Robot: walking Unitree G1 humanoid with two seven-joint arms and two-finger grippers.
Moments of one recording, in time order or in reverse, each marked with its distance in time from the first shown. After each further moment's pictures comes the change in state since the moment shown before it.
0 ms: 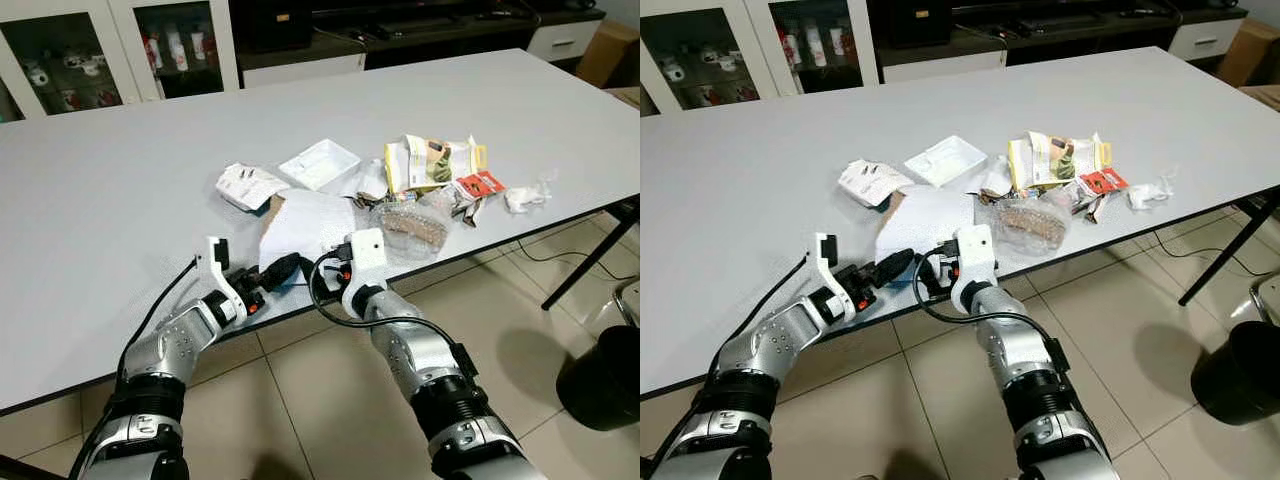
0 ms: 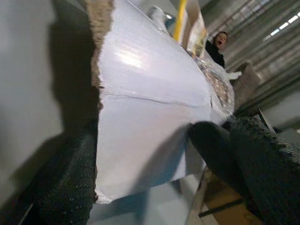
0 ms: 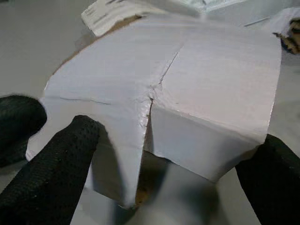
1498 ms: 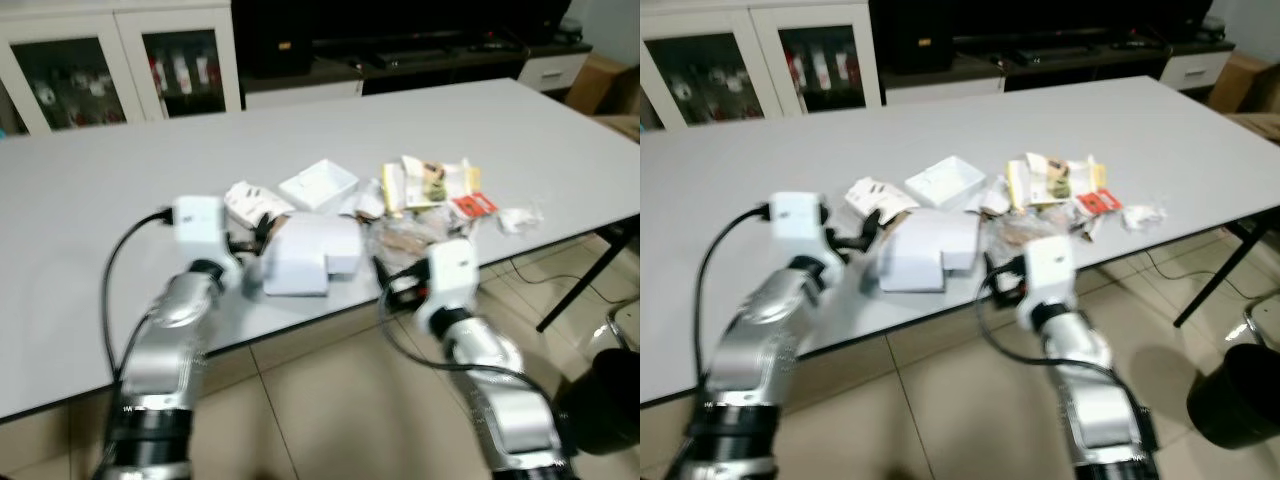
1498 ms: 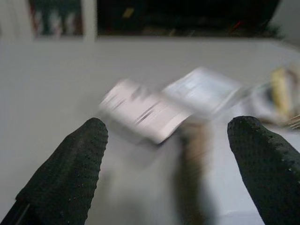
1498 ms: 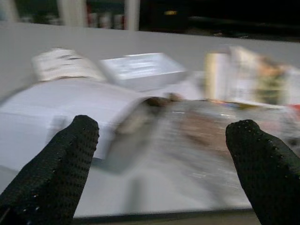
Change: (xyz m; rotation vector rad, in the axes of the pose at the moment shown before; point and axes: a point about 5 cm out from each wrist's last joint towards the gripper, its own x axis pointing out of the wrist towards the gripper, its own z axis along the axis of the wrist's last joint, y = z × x) left arm -0.021 -0.038 0.046 0.565 -0.226 0.526; right arm -0.087 -0.035 0.022 -0.176 -0.145 -0.194
